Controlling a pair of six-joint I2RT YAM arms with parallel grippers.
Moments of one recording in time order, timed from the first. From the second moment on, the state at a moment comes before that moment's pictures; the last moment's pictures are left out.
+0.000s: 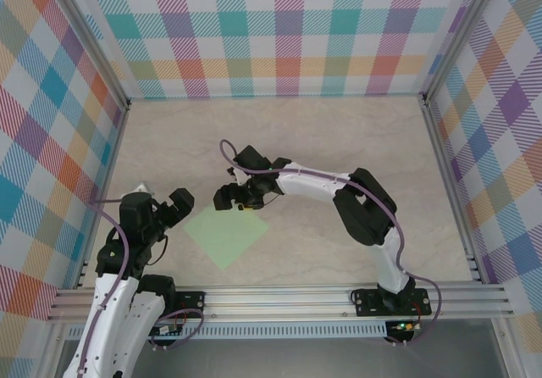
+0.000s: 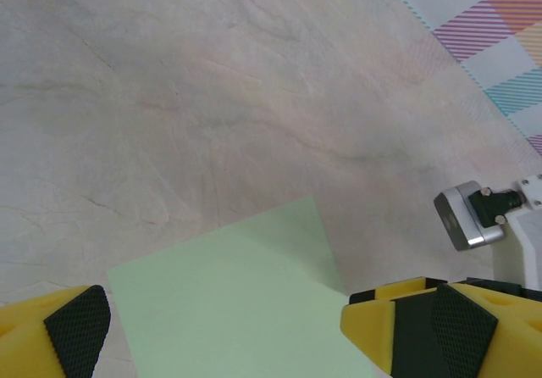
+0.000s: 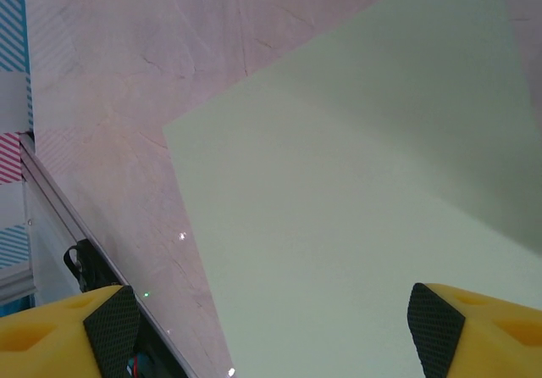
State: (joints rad) left arm -0.09 0.51 0.58 -0.72 0.03 -0.74; right arm 0.91 2.11 1.57 -0.47 -0.51 0.67
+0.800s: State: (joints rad) left arm -0.09 0.54 0.49 -0.68 0.23 -0.76; right arm 0.77 1.86 1.16 -0.51 -0.15 0.86
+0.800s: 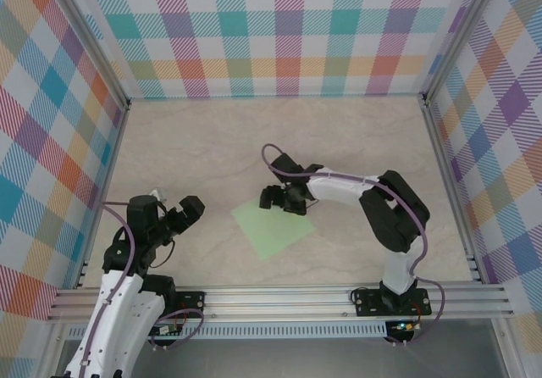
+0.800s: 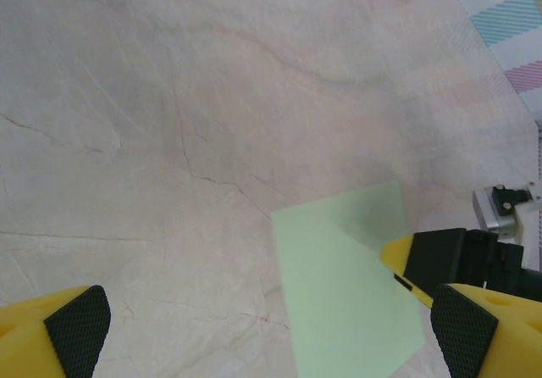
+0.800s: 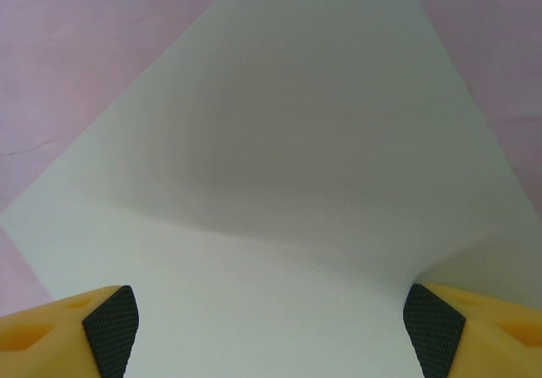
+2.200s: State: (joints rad) left arm -0.10 0.67 0.48 -0.59 0.37 -0.76; right arm 0.81 1.93 1.23 -0.39 -0.14 1.04
